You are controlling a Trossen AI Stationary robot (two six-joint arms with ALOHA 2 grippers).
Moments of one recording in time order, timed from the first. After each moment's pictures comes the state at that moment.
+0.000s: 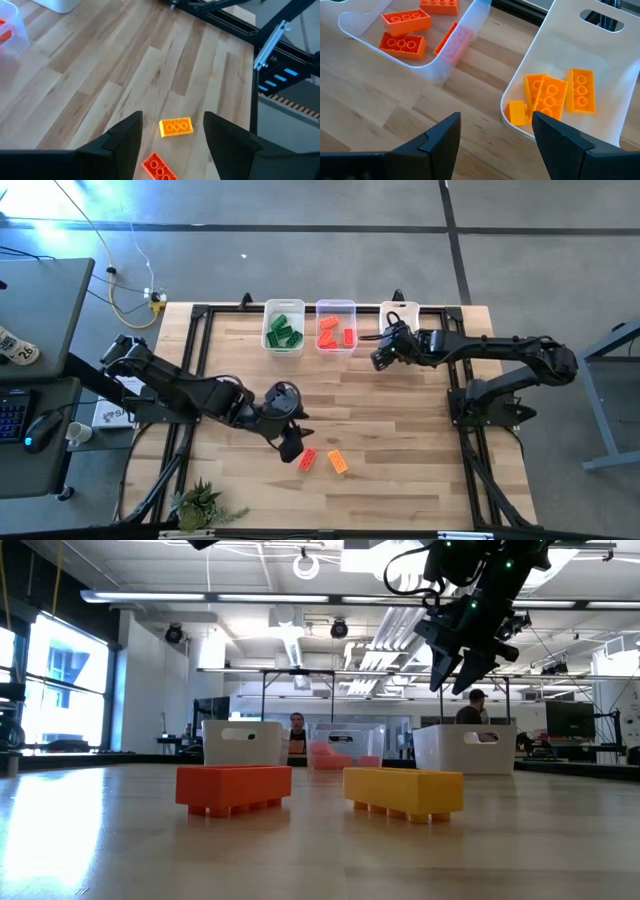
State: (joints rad) left arm -0.30 1.50 1.32 -0.59 -0.39 -0.69; right arm -0.27 1.27 0.90 -0.67 0.44 0.68
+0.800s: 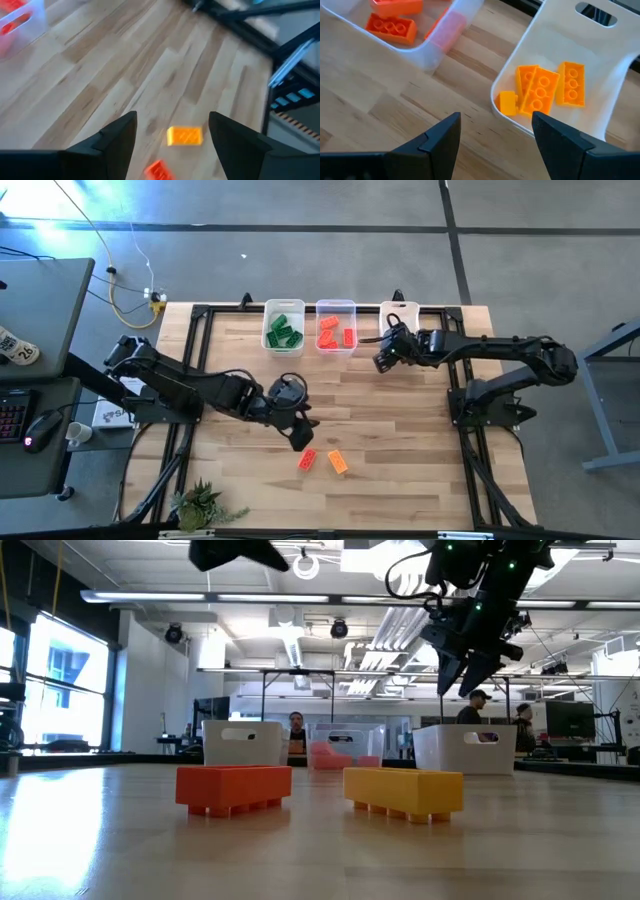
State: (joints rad) left arm -0.22 1.53 1.32 -0.60 -0.37 -0.79; right arm -0.27 1.27 0.90 -0.73 0.44 0.65
